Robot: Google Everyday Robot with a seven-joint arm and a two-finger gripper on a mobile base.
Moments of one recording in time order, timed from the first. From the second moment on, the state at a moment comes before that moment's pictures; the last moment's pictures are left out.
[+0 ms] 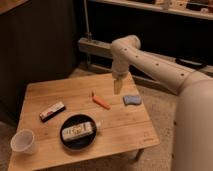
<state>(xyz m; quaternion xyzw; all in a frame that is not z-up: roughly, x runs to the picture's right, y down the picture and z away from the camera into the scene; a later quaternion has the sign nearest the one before) 0.086 0.007 0.781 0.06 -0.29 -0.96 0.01</state>
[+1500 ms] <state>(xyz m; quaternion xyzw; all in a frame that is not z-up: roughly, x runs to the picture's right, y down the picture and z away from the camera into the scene) -0.157 0.085 0.715 0.18 -0.26 -0.91 -0.27</state>
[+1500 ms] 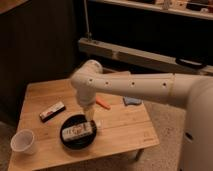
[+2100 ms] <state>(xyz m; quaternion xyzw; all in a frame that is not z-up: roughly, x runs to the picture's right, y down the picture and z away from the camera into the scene) -0.222 0.045 0.730 0.19 -0.25 -0.90 -0.32</state>
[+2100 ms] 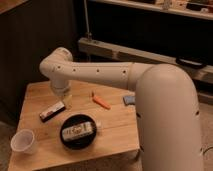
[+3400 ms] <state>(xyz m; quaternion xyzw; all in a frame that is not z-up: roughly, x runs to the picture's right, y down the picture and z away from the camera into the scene) -0.026 -0.044 0.811 0.14 -0.25 -0.95 -0.14</state>
